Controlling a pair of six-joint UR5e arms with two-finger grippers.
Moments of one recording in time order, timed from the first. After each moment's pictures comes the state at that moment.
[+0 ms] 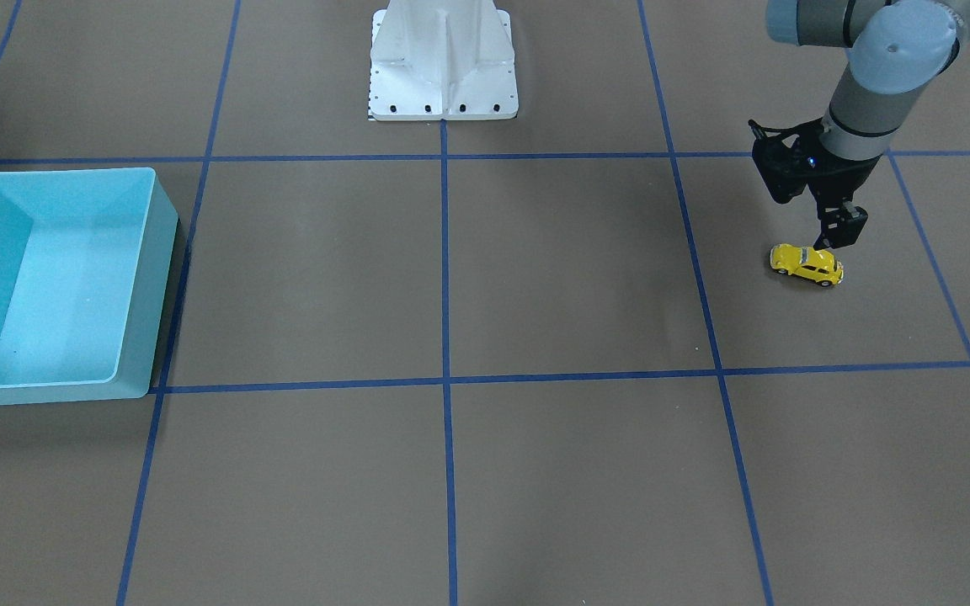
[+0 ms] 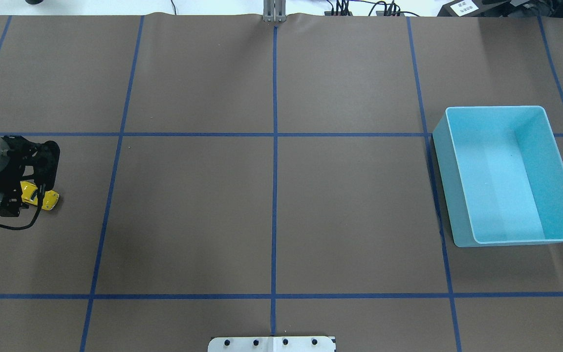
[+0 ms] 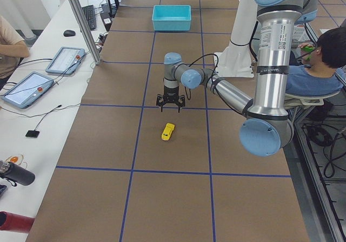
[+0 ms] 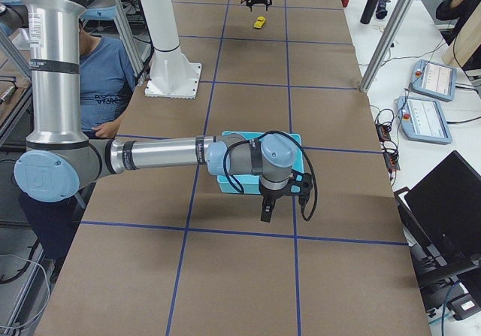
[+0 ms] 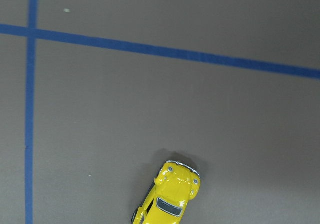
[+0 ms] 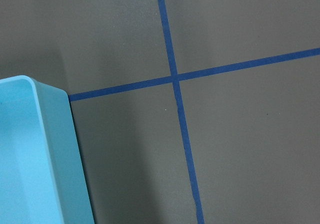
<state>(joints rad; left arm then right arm) -0.79 -1.59 -2.03 -1.52 -1.88 0.69 1.53 -1.61 1.72 -1.62 2.36 0.26</state>
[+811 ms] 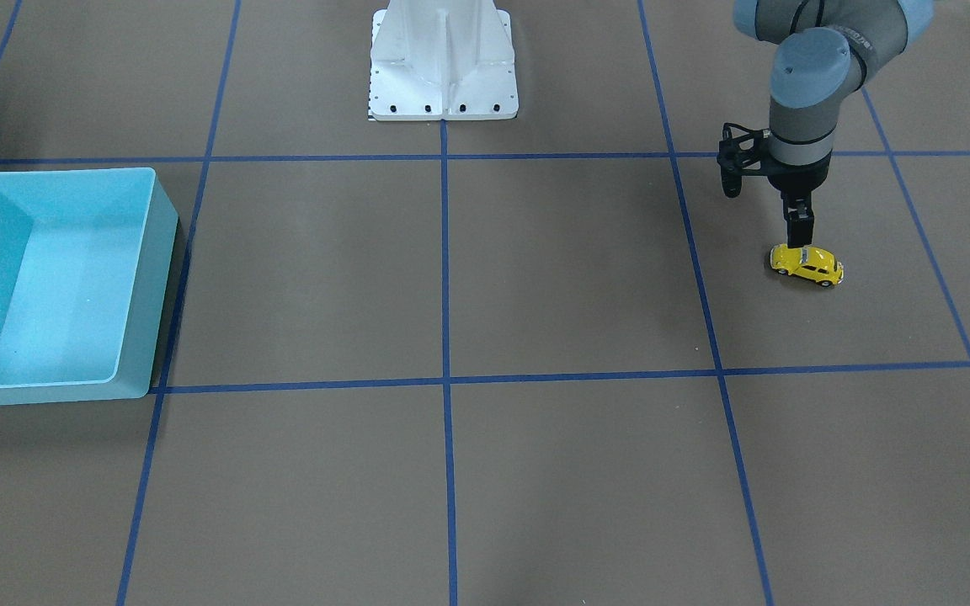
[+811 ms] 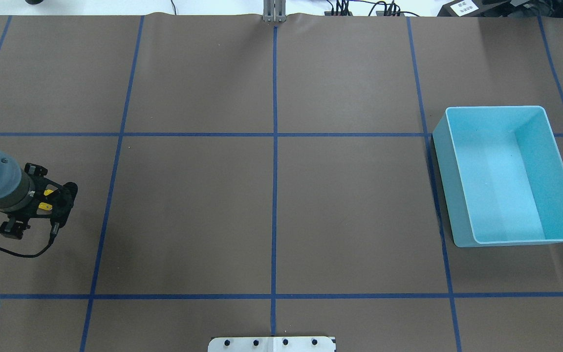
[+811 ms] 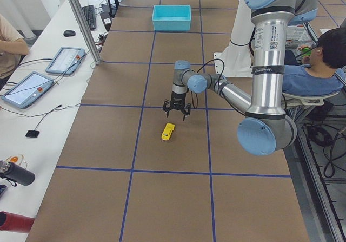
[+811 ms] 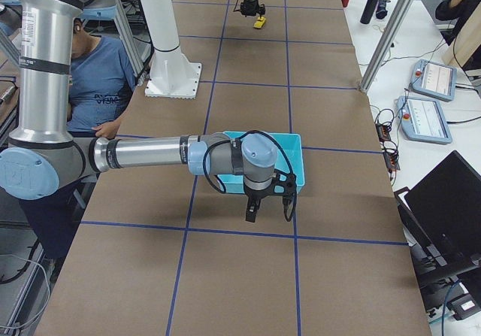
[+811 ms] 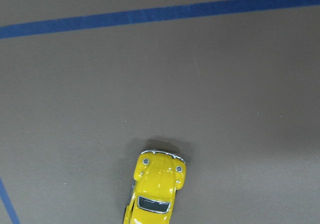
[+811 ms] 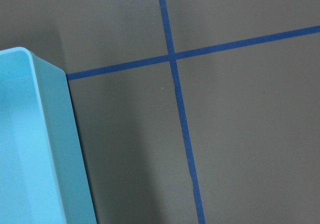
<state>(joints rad) -0.63 -1.56 -2.00 -1.53 -1.70 0.73 1.54 -1.71 1.82 -1.61 2.35 0.26</state>
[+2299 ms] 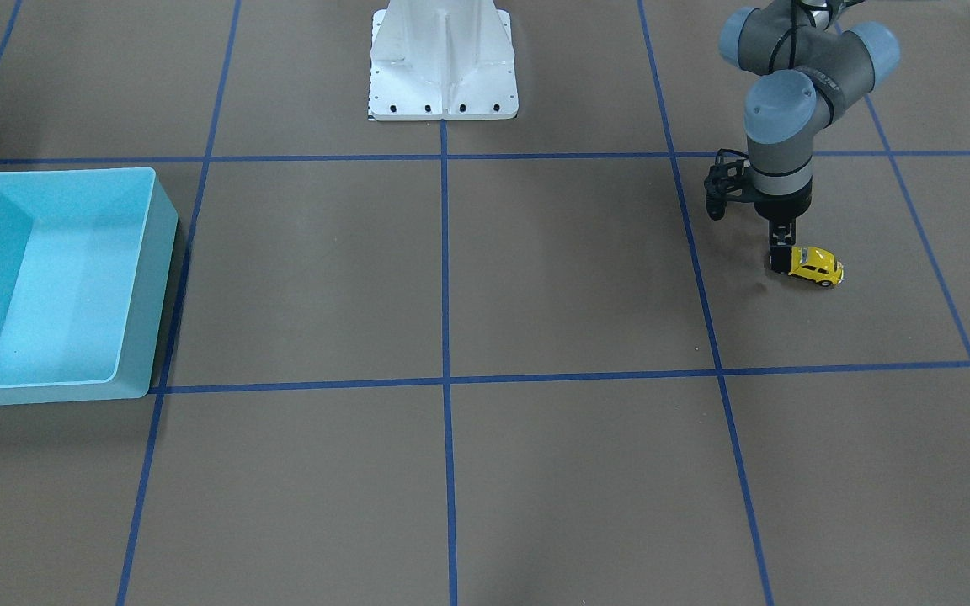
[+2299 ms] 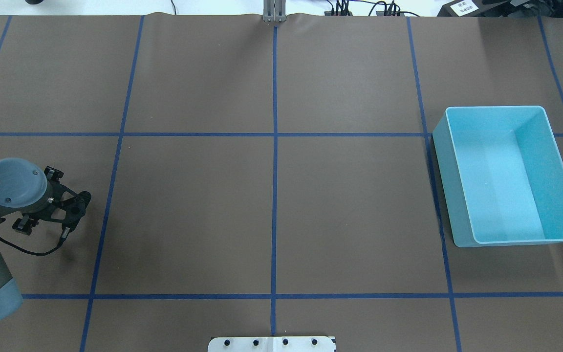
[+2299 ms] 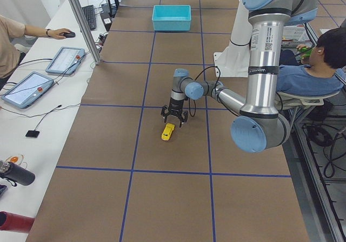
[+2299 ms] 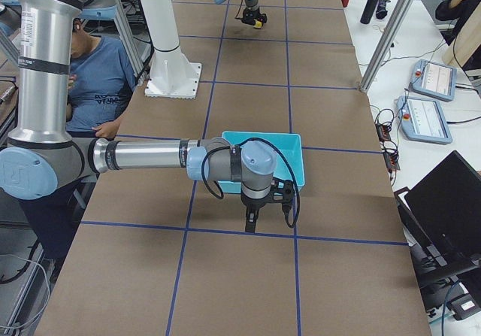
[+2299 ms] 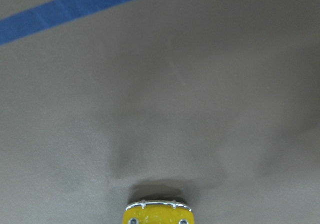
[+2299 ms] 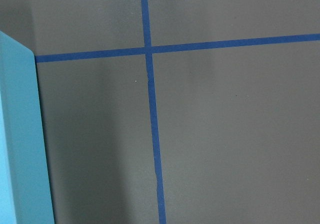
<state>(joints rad) -0.60 -1.60 -1.87 -1.60 -1.63 0.84 1.55 -1.72 1.78 -1.62 2.31 0.13</state>
